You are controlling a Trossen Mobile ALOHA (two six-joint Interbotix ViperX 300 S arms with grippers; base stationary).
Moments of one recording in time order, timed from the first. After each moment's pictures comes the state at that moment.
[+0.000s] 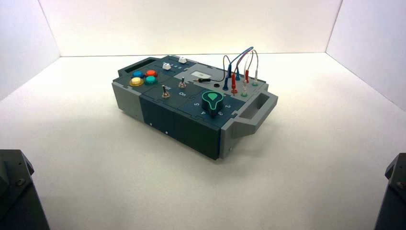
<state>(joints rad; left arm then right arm) -0.32 -0.69 0.97 -0.23 0.39 0.11 0.34 -1.39 1.14 0.02 0.62 -0.02</state>
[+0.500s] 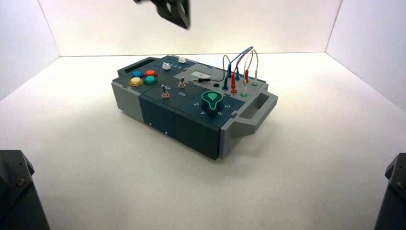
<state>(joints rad) -0.55 0.03 0.53 -0.23 0.41 0.11 0.34 -1.39 1.14 0.02 0.62 -0.02</state>
